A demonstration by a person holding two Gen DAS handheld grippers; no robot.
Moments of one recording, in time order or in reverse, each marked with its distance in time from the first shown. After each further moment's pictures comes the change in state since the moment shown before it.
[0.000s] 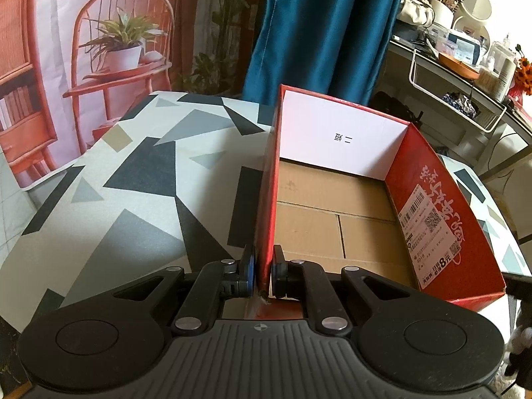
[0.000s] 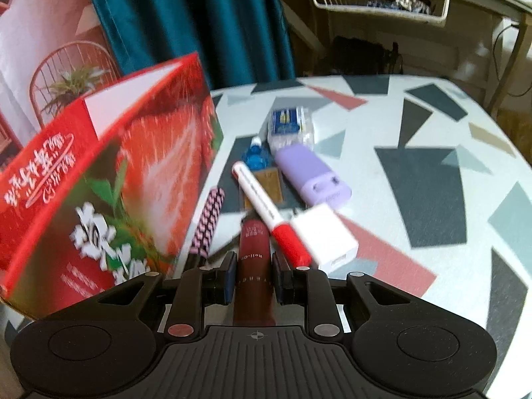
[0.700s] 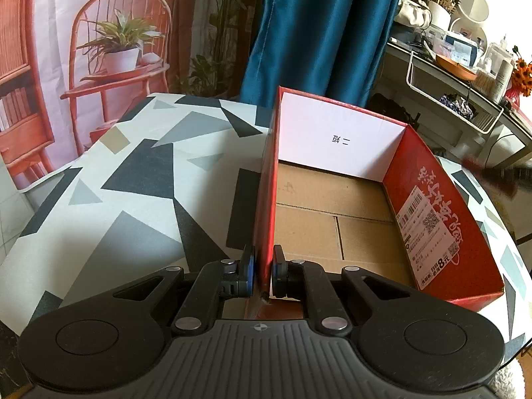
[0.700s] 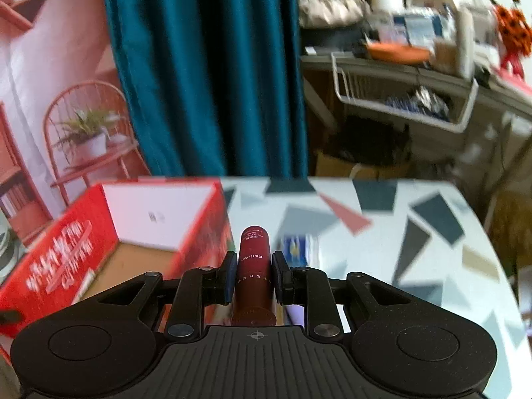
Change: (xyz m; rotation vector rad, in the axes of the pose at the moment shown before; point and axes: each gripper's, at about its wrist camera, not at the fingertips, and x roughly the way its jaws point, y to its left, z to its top) left arm 0.001 0.003 -0.001 0.005 -0.010 -0.013; right arm -0.041 0.027 0.114 -0.120 -0.182 0.002
